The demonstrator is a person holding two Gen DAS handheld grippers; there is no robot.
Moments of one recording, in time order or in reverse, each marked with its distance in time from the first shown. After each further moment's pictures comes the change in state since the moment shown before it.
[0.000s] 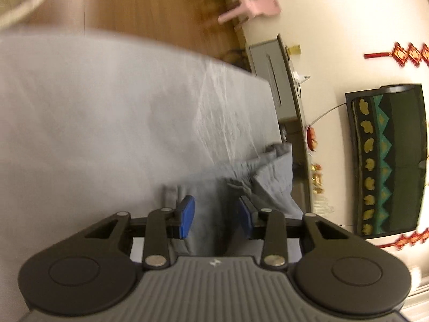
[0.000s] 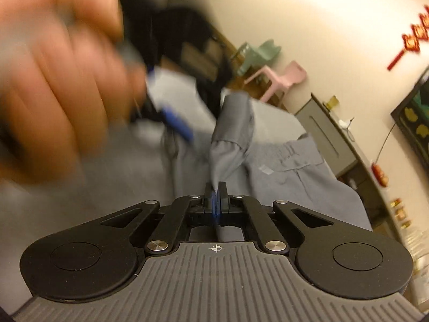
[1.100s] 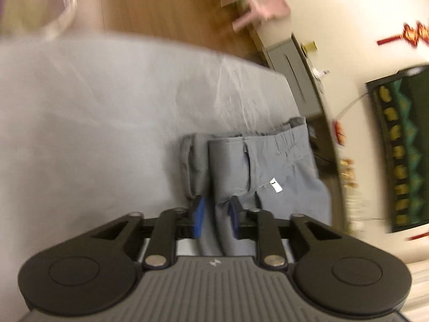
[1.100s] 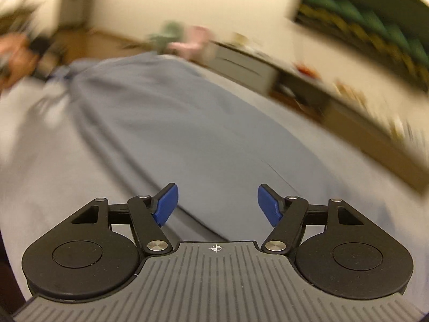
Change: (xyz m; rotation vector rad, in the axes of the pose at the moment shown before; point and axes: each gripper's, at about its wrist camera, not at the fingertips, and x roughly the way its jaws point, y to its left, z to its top) left arm -0.047 -0.019 -0.073 0.101 -0.078 0.221; right arm -0.215 -0.119 -0.272 0.405 0.002 -0.113
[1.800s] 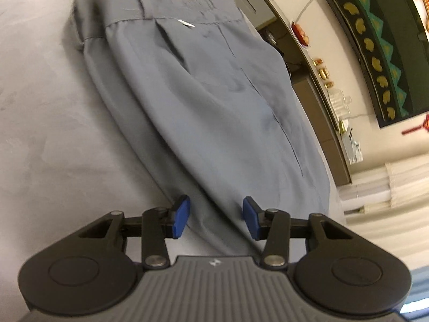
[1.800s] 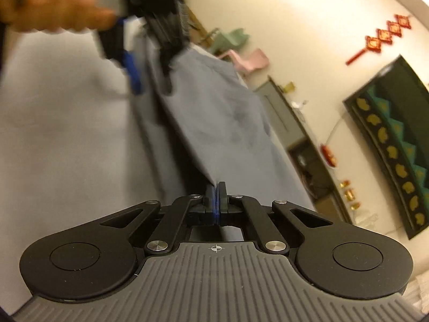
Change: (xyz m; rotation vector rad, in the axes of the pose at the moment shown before) left arm 0.018 -0.055 -0.089 0.246 0.336 -0.143; right arm 0.027 0.120 0.041 -0.540 -0.019 -0.009
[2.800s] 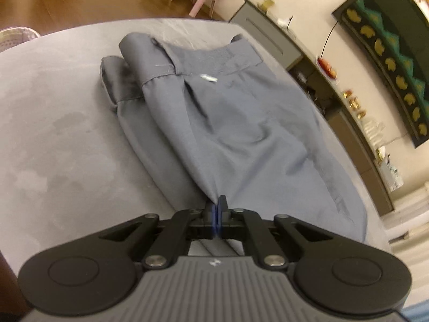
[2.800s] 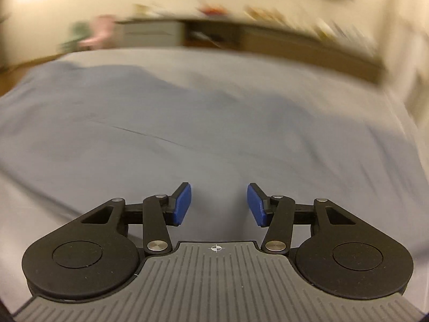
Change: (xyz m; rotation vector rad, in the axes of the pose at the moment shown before) left arm -0.031 -0.030 -0.031 0.052 -0.246 0.216; right arm -0.106 -0.134 -0.287 1.178 0.385 -0.149
